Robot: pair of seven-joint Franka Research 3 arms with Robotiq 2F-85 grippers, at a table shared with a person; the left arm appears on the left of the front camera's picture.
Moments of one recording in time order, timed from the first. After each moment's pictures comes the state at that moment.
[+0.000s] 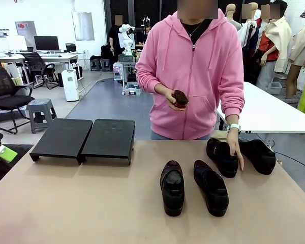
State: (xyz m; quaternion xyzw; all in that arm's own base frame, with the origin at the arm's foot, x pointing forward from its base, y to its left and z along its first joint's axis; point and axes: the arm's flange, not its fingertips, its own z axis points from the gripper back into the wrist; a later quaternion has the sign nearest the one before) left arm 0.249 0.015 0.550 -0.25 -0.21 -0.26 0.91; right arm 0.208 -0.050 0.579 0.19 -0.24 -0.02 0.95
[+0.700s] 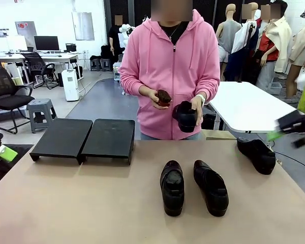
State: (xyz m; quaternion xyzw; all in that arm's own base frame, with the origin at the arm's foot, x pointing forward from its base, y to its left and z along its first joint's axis) left arm 0.250 0.016 0.549 -0.25 -0.20 -0.26 0.91; right arm 0.270 -0.053 0.559 0.23 -0.24 -0.02 0.94
